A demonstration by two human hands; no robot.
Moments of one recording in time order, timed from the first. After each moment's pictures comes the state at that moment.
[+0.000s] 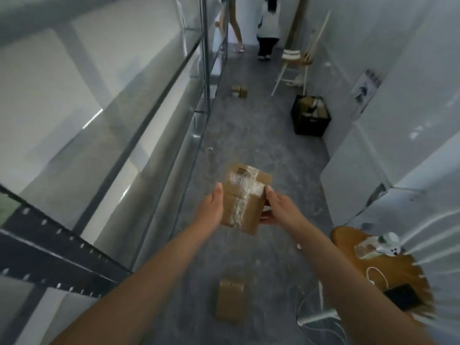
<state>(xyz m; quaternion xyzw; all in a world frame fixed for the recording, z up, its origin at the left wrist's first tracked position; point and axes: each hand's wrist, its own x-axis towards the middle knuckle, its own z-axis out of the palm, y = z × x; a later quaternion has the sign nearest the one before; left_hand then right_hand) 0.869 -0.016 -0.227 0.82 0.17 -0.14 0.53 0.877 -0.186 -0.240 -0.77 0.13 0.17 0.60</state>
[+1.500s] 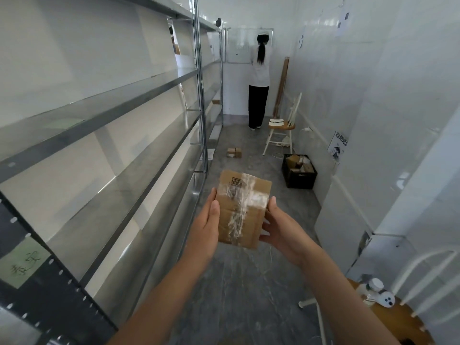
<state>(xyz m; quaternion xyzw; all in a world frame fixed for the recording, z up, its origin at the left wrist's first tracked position) 0.823 -0.043 -0.116 0.76 0.00 0.04 0.65 0.846 -0.234 -0.122 -0.62 -0.02 0.16 0.77</state>
